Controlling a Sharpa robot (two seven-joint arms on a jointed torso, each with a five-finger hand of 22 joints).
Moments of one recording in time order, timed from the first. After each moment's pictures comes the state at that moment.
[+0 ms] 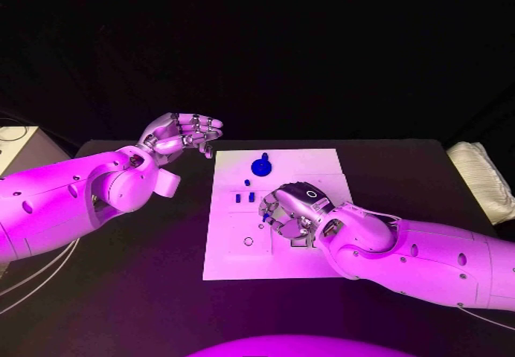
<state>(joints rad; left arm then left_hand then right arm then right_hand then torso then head) 1.24 -0.88 -0.03 1.39 -0.19 -0.07 0.44 1.38 -0.18 0.58 -0.03 0.11 0.89 0.19 0.22 0.32 0.95 0.12 0.48 0.15 1.00 0.05 1.18 0.47 0.17 0.99 0.13 0.85 0.70 1.11 -0.71 -0.17 1.64 -1.68 -0.55 -0.17 1.30 -0.17 0.71 -0.05 0.23 1.07 0.12 0.27 0.40 1.27 0.06 0.07 0.12 1.47 -0.02 1.36 1.26 0.08 1.46 0.07 1.31 1.22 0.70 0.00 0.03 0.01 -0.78</state>
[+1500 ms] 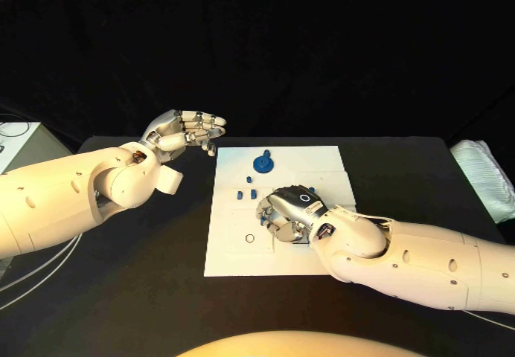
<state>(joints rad) 1.24 -0.88 -0.03 1.40 -0.19 -0.05 0.43 1.38 -0.18 0.57 -0.03 0.11 0.89 0.19 0.22 0.32 0.95 0.13 0.48 0.15 1.00 0.05 1.18 0.48 0.17 0.99 0.13 0.85 0.70 1.09 -0.67 -0.17 1.63 -1.76 -0.52 -0.24 1.30 -0.17 0.71 -0.06 0.23 1.08 0.12 0.27 0.40 1.27 0.06 0.07 0.12 1.47 -0.02 1.36 1.26 0.08 1.46 0.07 1.31 1.22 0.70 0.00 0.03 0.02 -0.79</state>
